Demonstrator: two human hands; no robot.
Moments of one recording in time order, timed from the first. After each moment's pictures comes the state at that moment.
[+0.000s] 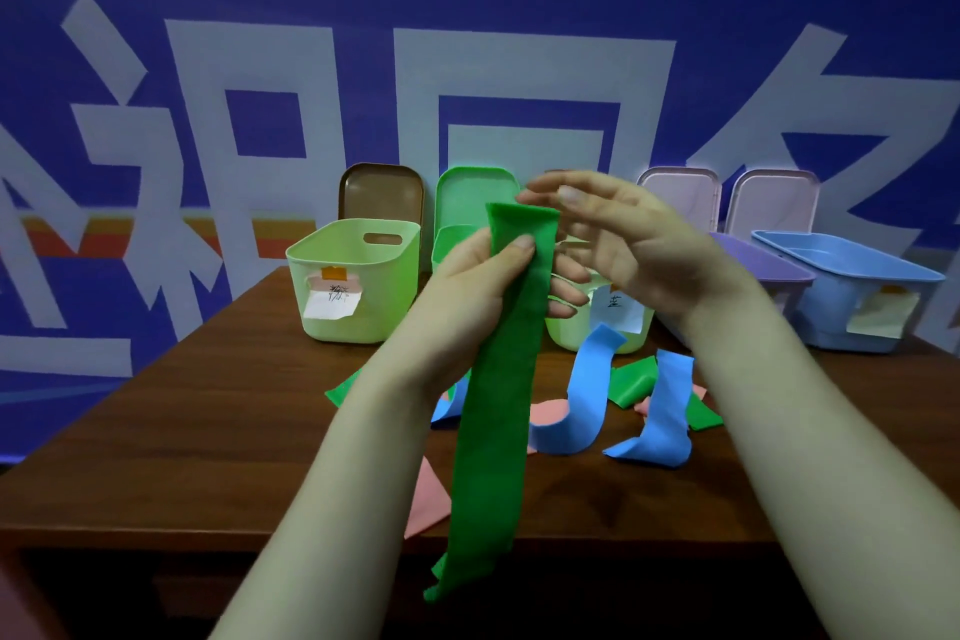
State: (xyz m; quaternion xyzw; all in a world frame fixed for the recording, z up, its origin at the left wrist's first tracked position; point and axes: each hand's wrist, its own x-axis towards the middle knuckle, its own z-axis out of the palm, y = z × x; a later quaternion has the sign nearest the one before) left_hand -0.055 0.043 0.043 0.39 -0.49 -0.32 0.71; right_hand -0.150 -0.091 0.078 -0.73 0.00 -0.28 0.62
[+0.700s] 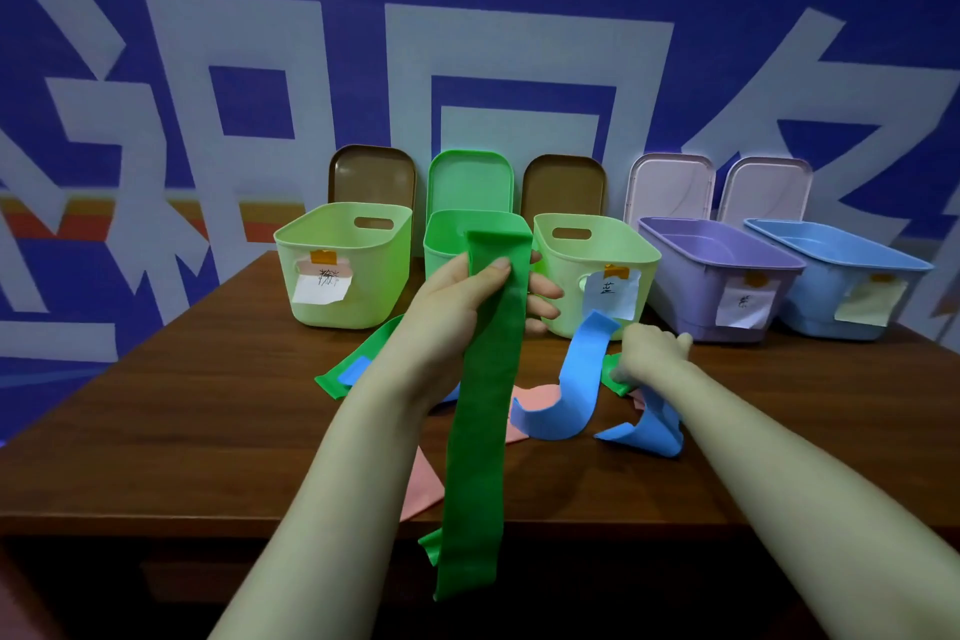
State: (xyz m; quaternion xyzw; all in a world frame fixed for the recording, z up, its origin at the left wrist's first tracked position) left_hand -0.046 0.038 0.015 0.39 -0.42 -0.37 0.73; right_hand -0.139 -0.197 -0.065 -0.83 0.56 -0.01 -0.01
